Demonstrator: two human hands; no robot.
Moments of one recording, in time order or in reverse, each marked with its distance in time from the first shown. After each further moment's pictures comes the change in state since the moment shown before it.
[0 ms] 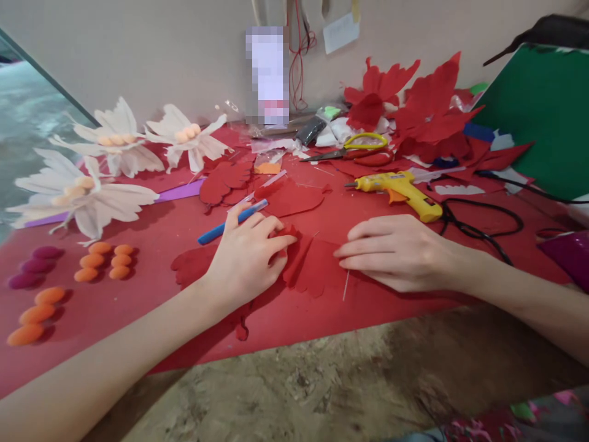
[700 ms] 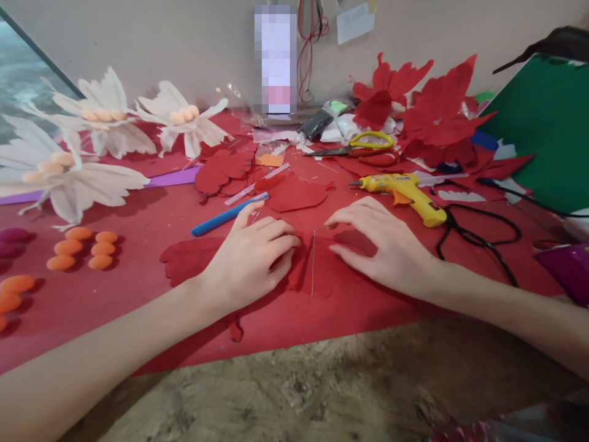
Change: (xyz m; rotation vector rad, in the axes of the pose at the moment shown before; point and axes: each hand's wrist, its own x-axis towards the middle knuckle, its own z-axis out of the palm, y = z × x) left_hand -0.004 0.002 0.003 -0.144 0.026 0.081; right_hand 0.016 -0.006 0.023 0.009 0.133 0.410
